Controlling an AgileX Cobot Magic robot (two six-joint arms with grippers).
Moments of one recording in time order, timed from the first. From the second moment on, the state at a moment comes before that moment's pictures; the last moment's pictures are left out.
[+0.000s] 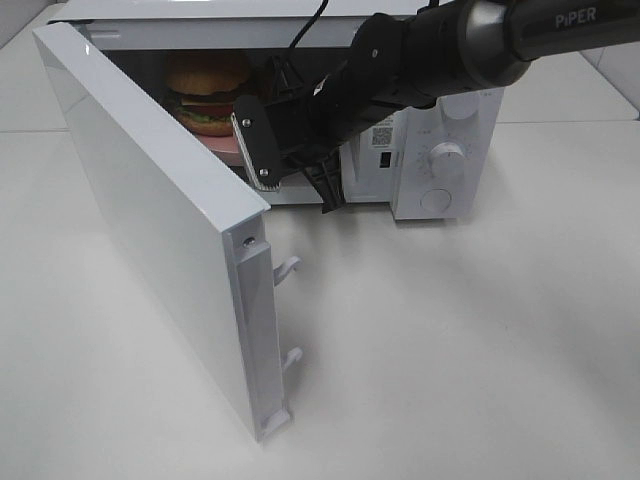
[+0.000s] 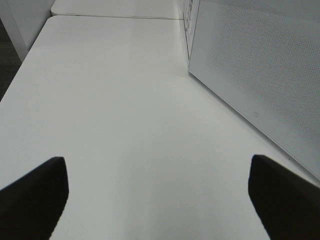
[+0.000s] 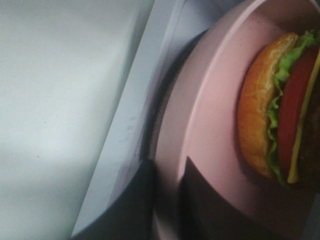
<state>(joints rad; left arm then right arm) 0.01 0.00 -0.52 -0.05 1.09 0.00 0.57 2.17 -1.55 0.35 0.21 -1.89</state>
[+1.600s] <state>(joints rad) 0.01 0.00 -0.52 -0.05 1.09 0.00 0.57 2.19 -1.56 0.25 0.13 -1.71</state>
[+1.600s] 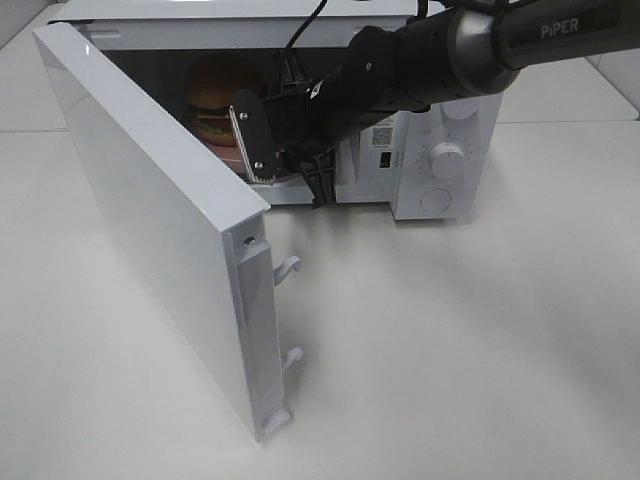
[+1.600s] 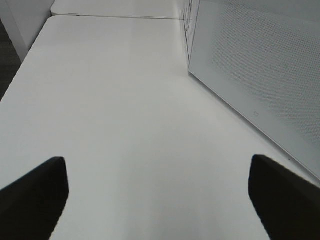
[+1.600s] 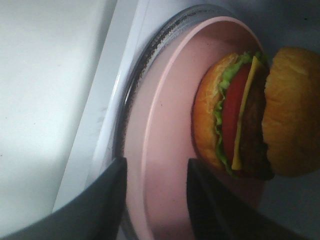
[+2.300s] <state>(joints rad) 0.01 0.00 -0.52 -0.05 1.09 0.00 0.57 2.00 -1.30 0.20 0.02 -1.61</state>
